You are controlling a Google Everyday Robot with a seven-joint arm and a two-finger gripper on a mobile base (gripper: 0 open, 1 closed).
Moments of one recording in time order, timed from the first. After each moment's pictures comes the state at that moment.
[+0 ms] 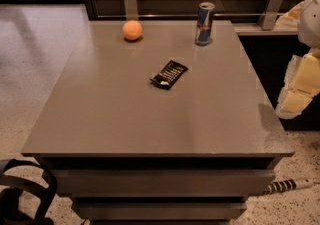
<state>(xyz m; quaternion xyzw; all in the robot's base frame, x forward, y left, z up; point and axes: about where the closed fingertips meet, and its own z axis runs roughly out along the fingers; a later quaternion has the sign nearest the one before) 0.438 -0.214 0.987 -0.60 0.78 -0.05 0.18</state>
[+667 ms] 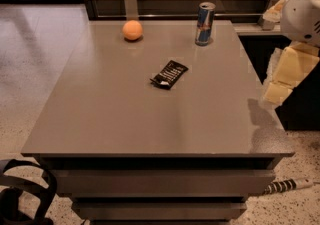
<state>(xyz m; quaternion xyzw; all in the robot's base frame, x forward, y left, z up) 0.455 -0.195 0.990 -0.60 0.77 -0.05 0.19</state>
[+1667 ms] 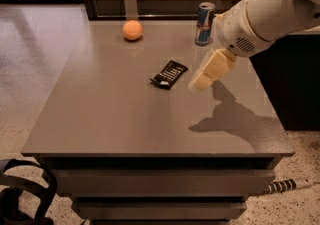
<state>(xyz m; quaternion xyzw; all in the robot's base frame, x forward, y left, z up) 0.541 -0.105 0.945 -0.55 0.76 0.05 0.35</state>
